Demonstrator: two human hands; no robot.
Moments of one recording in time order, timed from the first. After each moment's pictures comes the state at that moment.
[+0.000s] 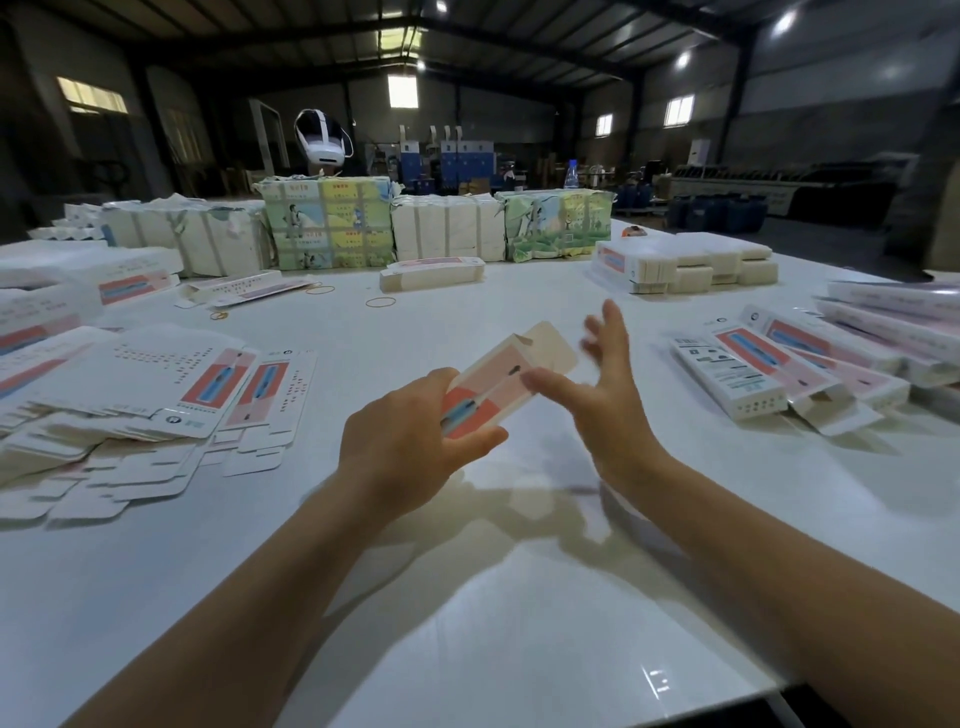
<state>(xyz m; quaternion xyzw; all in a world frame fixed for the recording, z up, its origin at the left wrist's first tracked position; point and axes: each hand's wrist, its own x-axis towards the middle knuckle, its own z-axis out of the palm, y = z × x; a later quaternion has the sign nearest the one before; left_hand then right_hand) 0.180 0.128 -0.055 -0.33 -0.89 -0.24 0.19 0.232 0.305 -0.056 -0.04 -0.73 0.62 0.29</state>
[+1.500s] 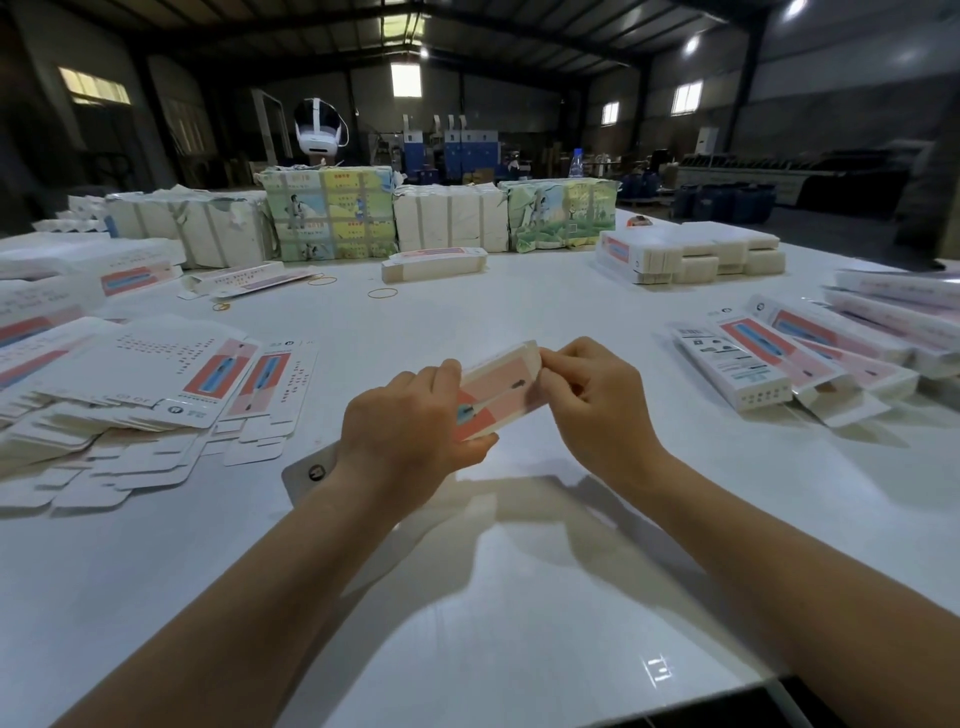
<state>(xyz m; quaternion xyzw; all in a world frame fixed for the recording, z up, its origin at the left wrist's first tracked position) 0.192 0.129 -0.055 -0.33 -0.88 -0.07 0.32 0.243 0.297 -0.054 0.01 -0.85 0.36 0.39</state>
